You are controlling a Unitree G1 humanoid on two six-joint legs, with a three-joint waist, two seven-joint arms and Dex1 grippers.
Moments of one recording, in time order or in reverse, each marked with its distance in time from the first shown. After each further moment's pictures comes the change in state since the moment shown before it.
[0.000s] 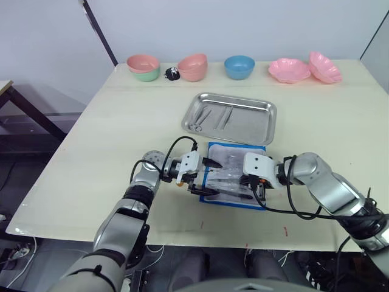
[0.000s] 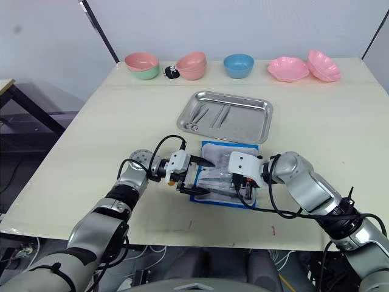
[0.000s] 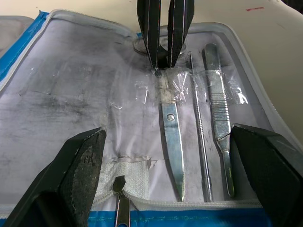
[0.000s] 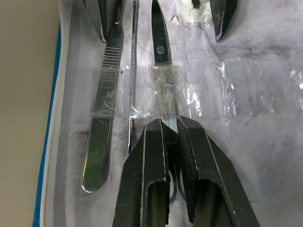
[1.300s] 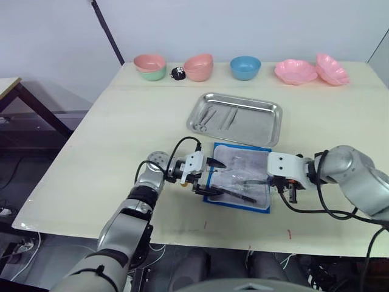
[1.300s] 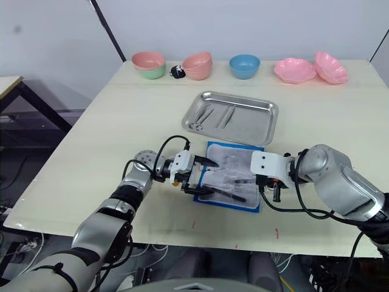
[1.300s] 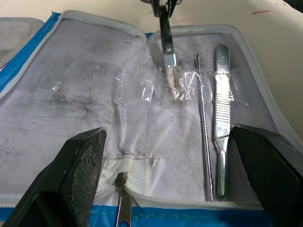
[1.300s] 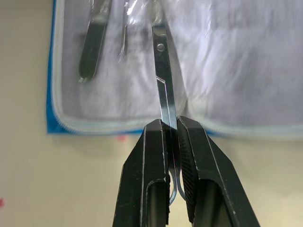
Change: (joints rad) left arm 0.000 -0.032 -0.001 0.000 0.011 0.000 0.024; right arm 0.029 -0.323 -0.069 -0.201 0.041 0.170 0.092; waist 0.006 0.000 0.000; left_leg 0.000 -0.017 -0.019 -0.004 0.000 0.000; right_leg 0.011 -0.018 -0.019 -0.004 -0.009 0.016
